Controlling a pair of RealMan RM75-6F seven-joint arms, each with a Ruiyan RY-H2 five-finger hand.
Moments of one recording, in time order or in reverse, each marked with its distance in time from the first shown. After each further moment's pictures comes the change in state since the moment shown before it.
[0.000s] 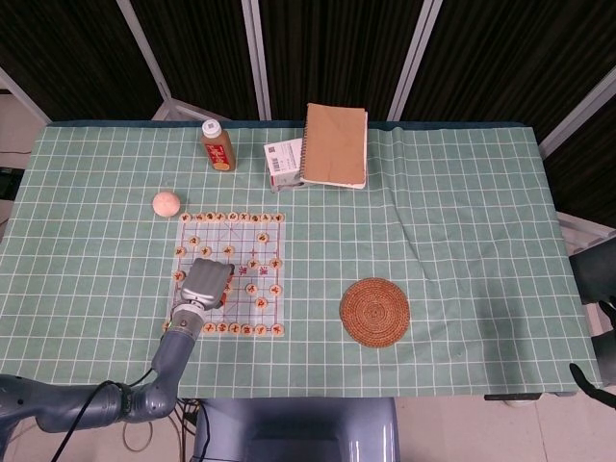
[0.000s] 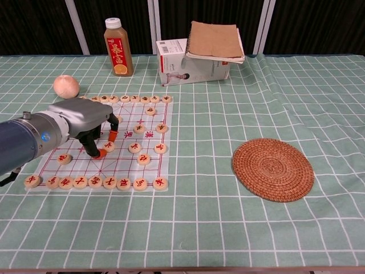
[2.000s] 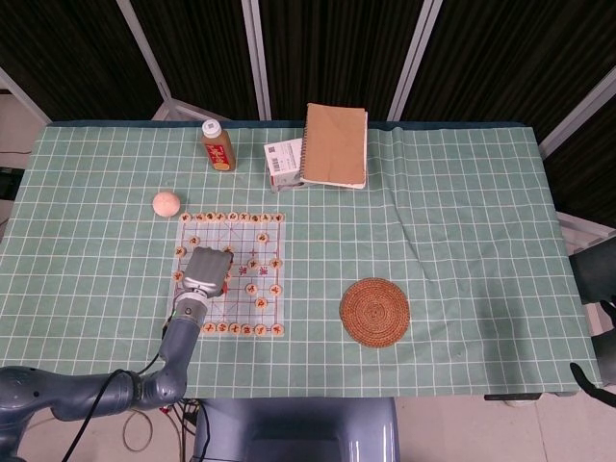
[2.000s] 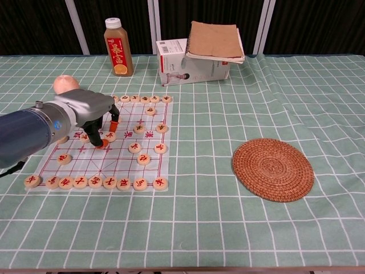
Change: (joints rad) left arm -0.066 -0.034 -0.024 0.089 -0.085 0.002 0.020; right arm -0.001 0.000 0.005 0.000 0.005 0.002 0.005
